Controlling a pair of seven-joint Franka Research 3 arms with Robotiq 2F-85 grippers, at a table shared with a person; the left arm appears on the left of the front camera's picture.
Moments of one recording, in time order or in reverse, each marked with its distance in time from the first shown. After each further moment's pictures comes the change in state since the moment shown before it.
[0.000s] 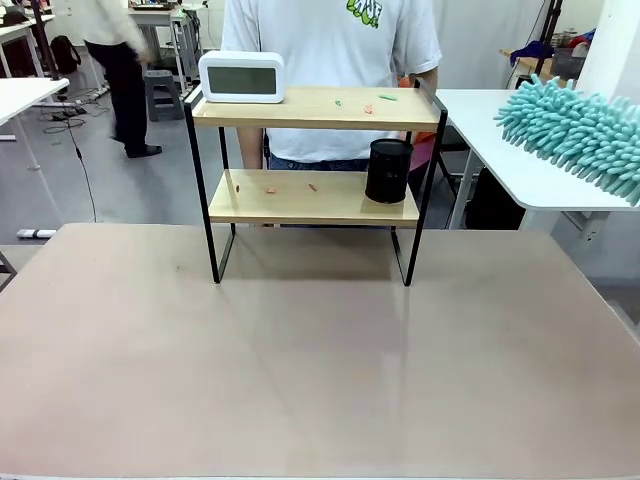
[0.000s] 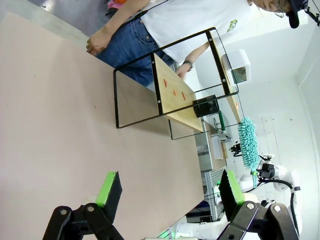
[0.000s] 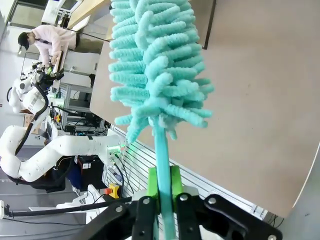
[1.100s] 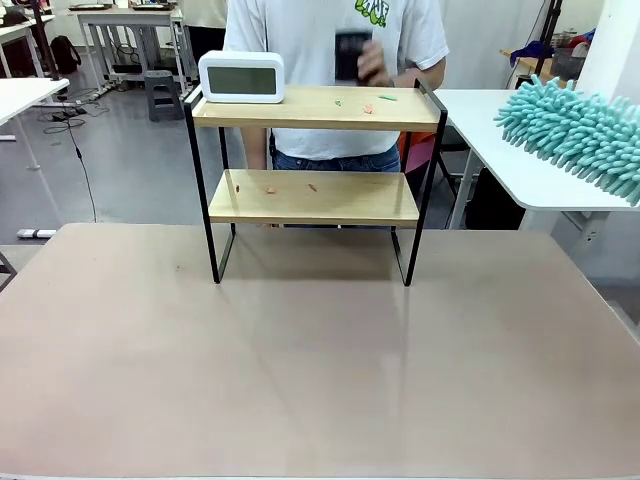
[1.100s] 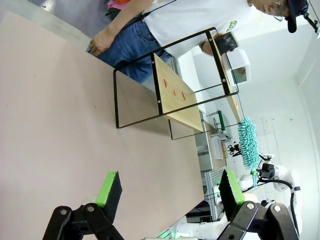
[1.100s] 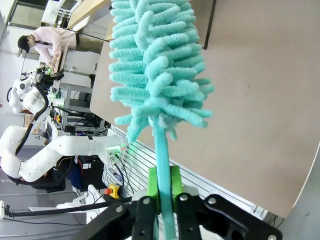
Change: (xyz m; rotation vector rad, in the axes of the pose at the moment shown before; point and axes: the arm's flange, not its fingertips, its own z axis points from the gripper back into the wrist) left arm 0.000 0.000 0.000 0.000 0.000 0.000; right arm 0.000 0.000 0.000 0.000 0.000 -0.001
